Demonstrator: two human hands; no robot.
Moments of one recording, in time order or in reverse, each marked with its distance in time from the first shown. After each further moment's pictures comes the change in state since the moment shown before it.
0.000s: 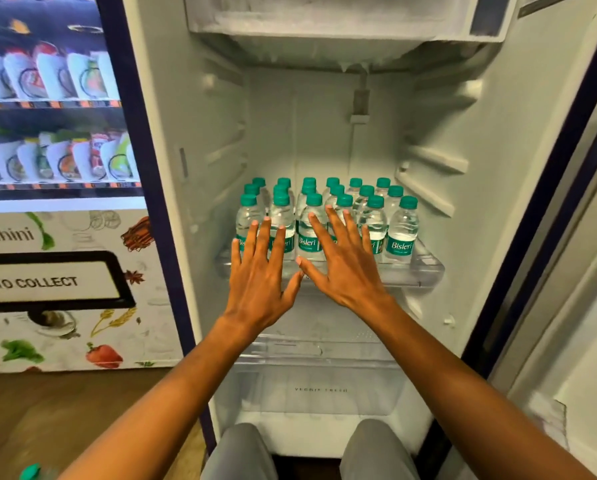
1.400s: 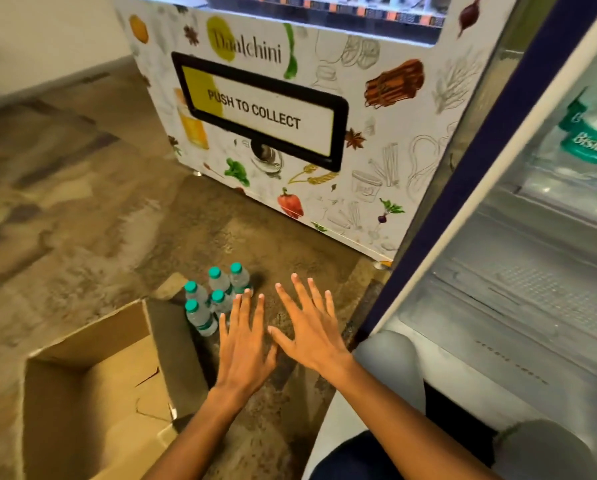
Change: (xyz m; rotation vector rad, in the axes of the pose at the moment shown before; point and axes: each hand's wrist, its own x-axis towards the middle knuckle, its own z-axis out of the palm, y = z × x) left_hand -0.399 -0.192 0.026 0.073 -0.435 -0.826; right_hand -0.188 -0.325 0.237 0.365 -0.725 -0.517
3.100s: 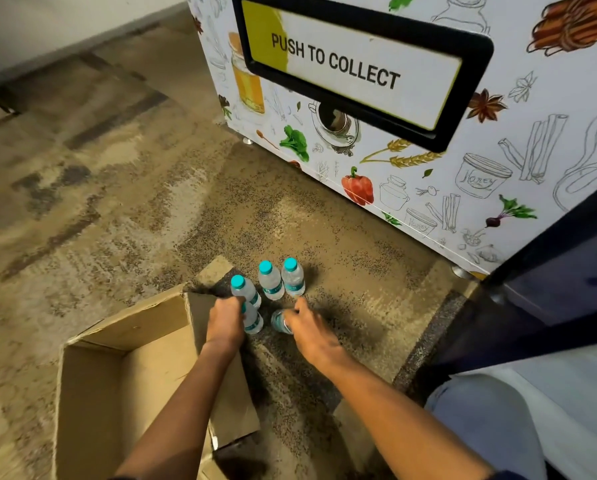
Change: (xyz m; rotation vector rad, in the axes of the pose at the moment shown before) left_hand 0.097 -0.191 0.057 0.024 -0.210 -0.424; right_hand 0.125 -0.042 0.147 0.178 -0.260 -0.197
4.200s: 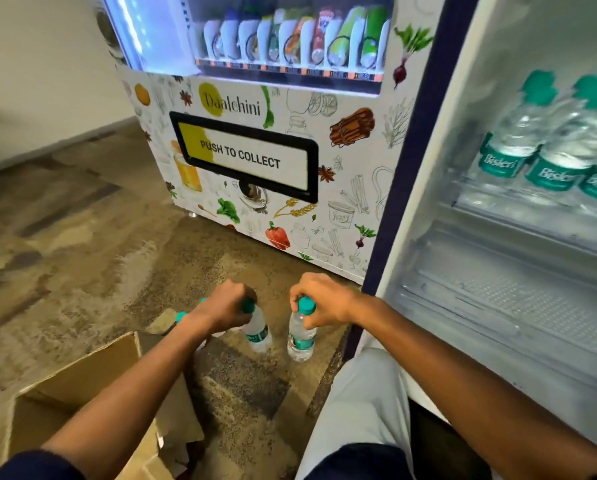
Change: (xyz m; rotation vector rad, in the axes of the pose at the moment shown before) left_hand -0.094 0.164 -0.133 0.148 -0.016 0.663; right_hand -0.188 0.004 -0.246 -0.030 -0.009 -0.020
